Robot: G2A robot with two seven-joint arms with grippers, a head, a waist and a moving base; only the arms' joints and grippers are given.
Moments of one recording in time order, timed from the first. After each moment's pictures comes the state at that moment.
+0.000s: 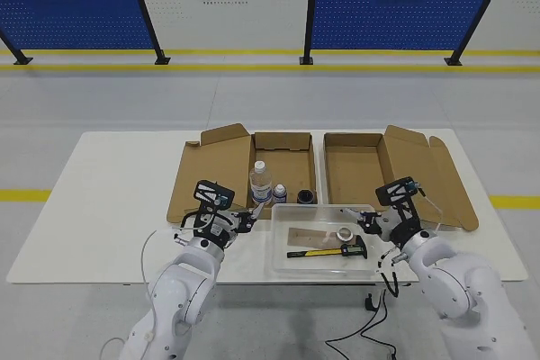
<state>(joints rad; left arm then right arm) 1.51 -1.37 -1.29 -2.00 1.51 -0.04 -0.39 -1.47 -1.16 1.45 -2.02 -1.03 -0.16 0.68</state>
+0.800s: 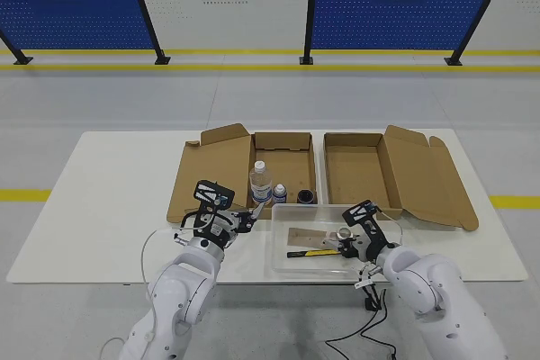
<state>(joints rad) 1.51 -1.37 -1.29 -2.00 1.51 -0.04 -0.39 -1.44 -1.16 1.33 -1.84 -1.07 -0.18 0.78</state>
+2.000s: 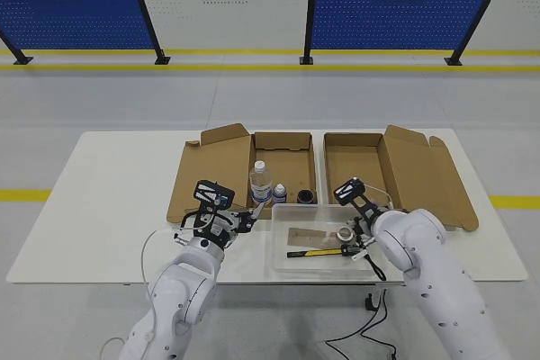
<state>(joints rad) 1.51 -1.37 -1.29 -2.00 1.51 -0.04 -0.39 -1.13 -1.18 1.16 -1.76 -1.37 -0.14 1.24</state>
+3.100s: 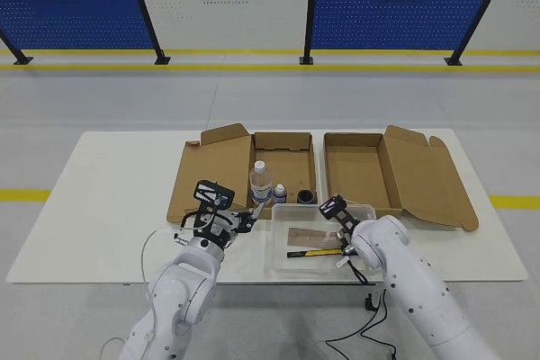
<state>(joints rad) 1.51 -1.37 -1.29 -2.00 1.51 -0.04 -0.39 -1.04 -1.23 1.00 -1.46 -1.40 -0.10 1.15</state>
